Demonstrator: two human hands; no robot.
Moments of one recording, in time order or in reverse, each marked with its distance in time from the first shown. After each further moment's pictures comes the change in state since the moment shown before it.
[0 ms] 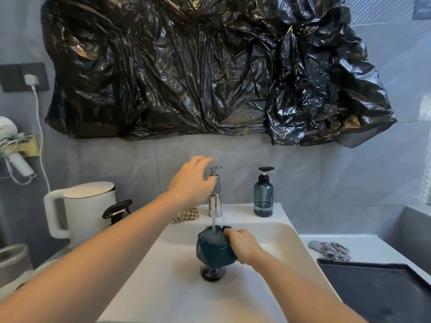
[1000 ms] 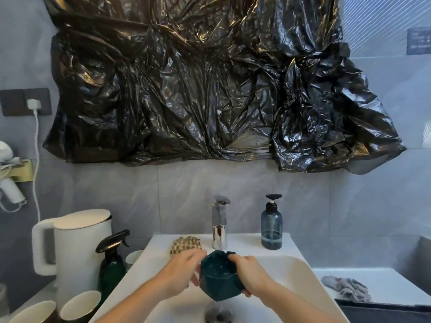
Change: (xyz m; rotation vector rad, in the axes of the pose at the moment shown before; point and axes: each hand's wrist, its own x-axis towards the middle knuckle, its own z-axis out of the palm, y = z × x) left_hand -0.053 -0.092 0.086 -0.543 -0.391 -0.297; right_hand 0.018 -0.017 -0.002 0.068 -0.008 0.018
